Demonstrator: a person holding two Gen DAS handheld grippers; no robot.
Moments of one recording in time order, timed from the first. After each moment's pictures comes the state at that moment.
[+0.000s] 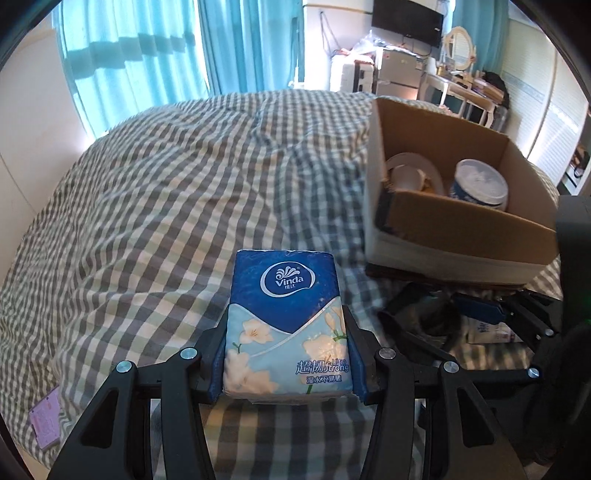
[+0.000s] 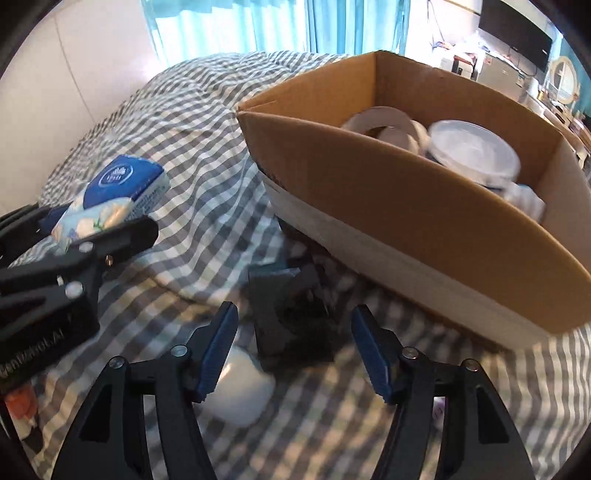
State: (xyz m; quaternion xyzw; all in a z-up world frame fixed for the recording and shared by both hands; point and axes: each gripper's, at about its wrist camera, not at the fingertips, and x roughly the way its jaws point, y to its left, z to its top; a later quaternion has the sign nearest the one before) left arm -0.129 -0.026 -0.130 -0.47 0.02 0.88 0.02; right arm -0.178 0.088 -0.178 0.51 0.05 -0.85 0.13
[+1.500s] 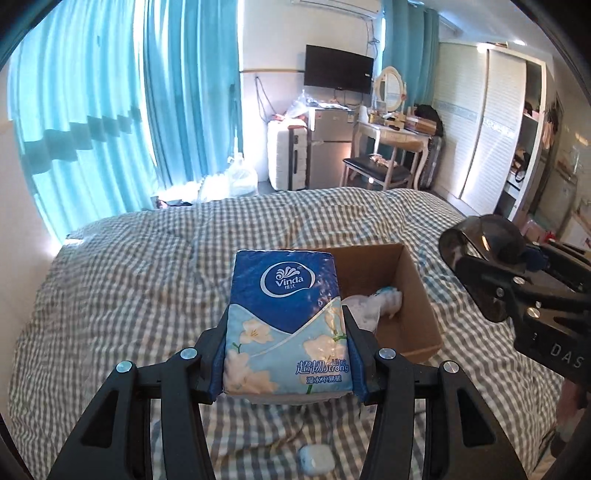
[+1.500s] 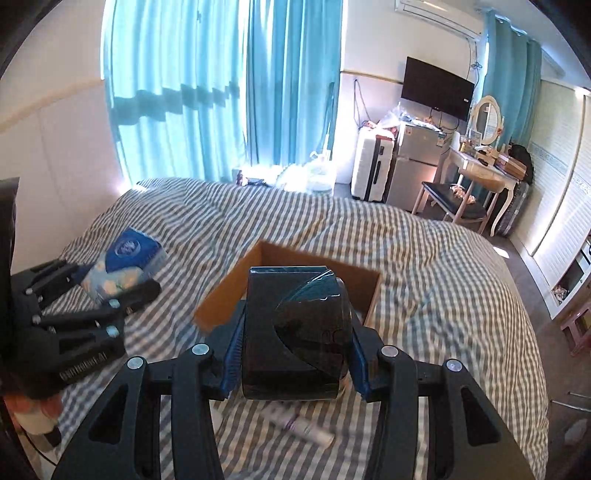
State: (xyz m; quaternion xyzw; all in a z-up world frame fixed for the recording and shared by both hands) left arm -0.154 0.048 0.036 -0.36 0.04 0.92 0.14; right arm -0.145 0.172 0.059 0.35 0.04 -0.93 0.01
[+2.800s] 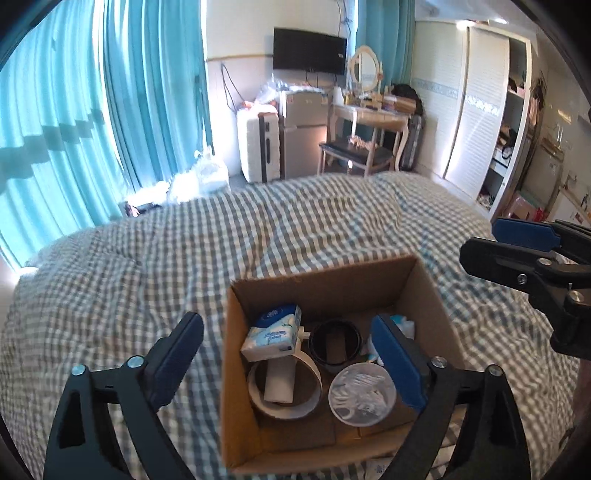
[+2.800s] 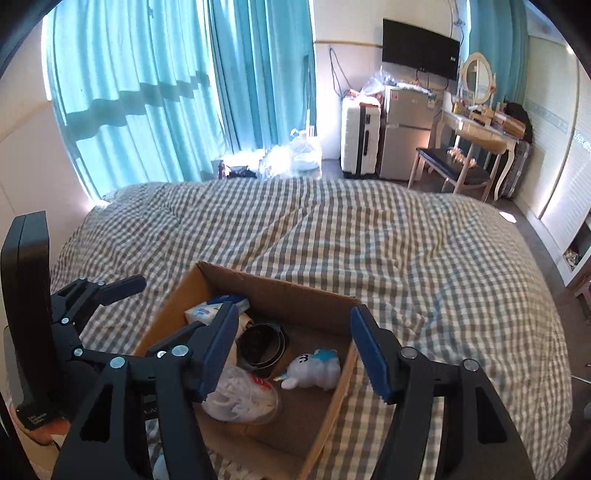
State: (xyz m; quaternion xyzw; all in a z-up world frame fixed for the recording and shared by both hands) left arm -0.247 0.099 -0.005 -0.37 0.07 0.91 0.18; right arm -0.241 0.237 0.023 0.38 -0.02 -0.92 0.00
